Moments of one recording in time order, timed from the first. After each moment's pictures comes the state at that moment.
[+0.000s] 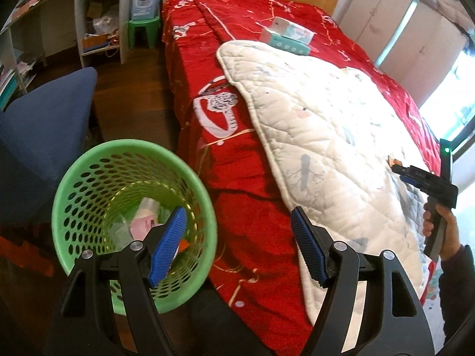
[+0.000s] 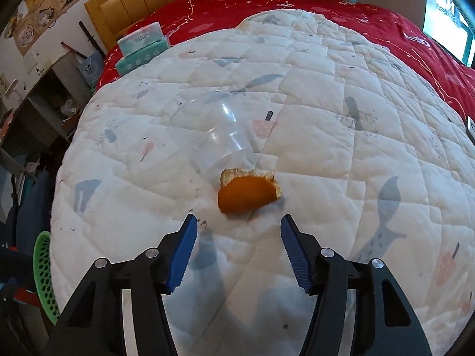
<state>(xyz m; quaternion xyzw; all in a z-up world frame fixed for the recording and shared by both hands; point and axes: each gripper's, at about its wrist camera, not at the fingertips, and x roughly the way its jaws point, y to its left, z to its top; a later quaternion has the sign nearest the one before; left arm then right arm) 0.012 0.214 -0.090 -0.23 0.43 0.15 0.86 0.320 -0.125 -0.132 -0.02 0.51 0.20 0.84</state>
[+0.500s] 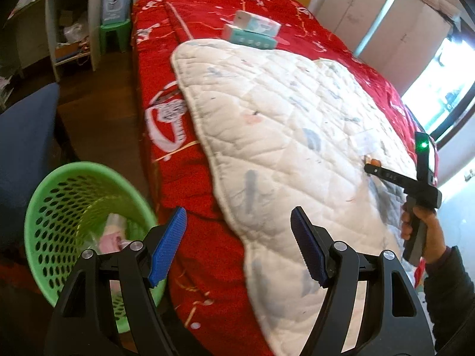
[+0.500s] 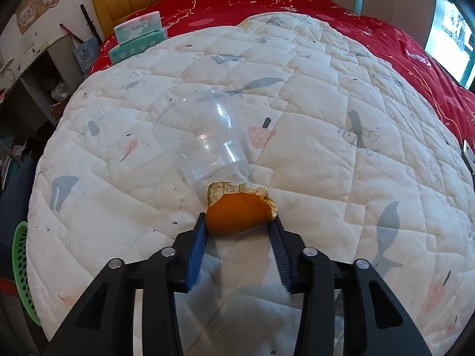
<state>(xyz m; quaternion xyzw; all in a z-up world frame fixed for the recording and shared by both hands) 0.071 0.175 -0.081 -0.22 0.44 0.10 0.87 0.331 -0.115 -0.139 -0.07 0.50 0.18 0.84</state>
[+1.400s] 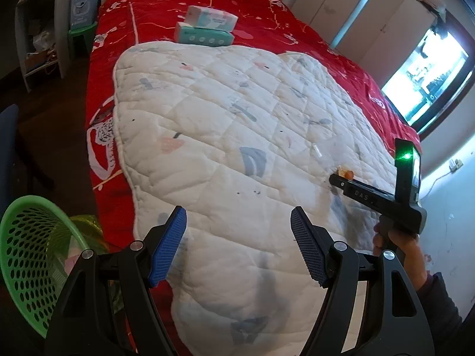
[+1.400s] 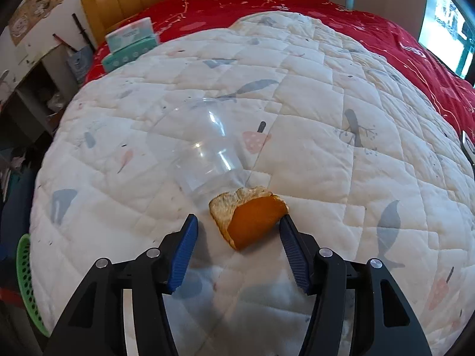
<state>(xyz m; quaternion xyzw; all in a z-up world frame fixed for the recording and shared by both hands) 0.145 0.132 -0.073 -0.22 0.44 0.04 0.87 0.337 -0.113 -0.140 -0.05 0.50 0.16 0.85</state>
